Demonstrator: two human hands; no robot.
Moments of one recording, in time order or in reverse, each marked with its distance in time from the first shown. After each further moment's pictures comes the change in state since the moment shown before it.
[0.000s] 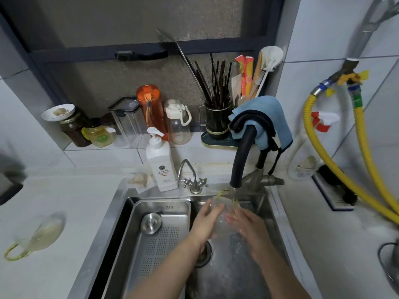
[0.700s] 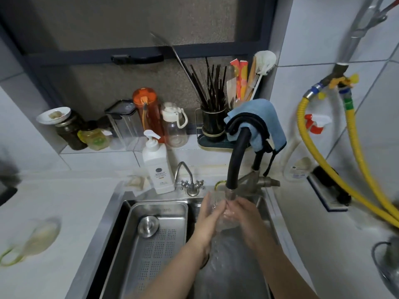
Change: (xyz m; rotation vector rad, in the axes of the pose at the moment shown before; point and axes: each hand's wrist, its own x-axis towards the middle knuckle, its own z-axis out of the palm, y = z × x) left_hand -0.004 0.005 0.017 -0.203 -0.045 0.026; right_hand 0.003 -0.033 0.007 -0.144 -0.016 -0.167
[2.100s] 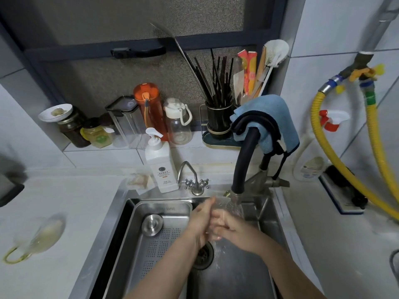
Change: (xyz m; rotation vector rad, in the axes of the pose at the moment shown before) left_hand 0.037 0.004 -0.023 0.011 0.143 -0.257; right_hand 0.021 0.023 0.006 -0.503 -0.594 -0.057
